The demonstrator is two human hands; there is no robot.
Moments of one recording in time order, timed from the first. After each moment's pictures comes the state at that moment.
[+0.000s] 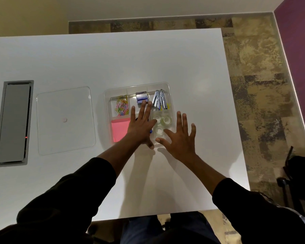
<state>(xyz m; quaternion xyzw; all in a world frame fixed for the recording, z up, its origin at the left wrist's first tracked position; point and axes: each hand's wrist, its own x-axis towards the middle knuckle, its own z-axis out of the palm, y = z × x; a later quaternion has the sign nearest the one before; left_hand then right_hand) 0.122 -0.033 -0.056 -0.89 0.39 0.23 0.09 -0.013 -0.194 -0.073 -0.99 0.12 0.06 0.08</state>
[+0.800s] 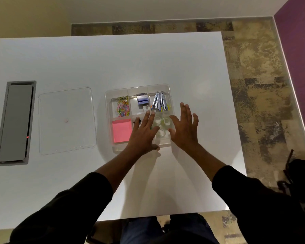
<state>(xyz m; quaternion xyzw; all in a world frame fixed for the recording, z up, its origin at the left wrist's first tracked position) 0.087 -0.025 -0.051 -0.90 0.38 0.21 -0.01 0.023 -0.223 -0.076 -0.99 0.11 0.01 0.06</state>
